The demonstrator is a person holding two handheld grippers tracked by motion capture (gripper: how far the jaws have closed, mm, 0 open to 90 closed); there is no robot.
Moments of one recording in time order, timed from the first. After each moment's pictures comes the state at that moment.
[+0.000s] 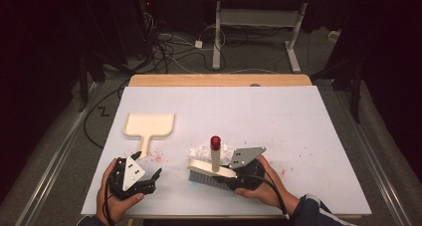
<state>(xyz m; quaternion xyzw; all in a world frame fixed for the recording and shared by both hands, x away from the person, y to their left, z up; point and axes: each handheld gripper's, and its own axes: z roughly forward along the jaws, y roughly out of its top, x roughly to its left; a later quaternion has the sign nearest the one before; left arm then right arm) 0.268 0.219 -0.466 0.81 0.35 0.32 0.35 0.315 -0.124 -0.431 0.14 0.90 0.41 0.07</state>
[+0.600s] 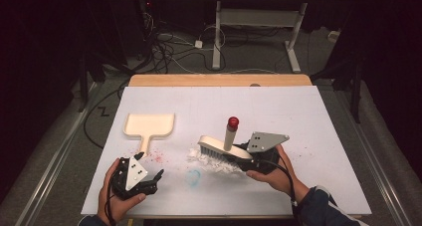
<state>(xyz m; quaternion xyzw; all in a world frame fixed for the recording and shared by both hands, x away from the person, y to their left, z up) 0.269 0.215 -0.467 0.81 0.34 0.32 0.35 0.334 -0.155 -0.399 0.14 0.86 0.47 0.15</state>
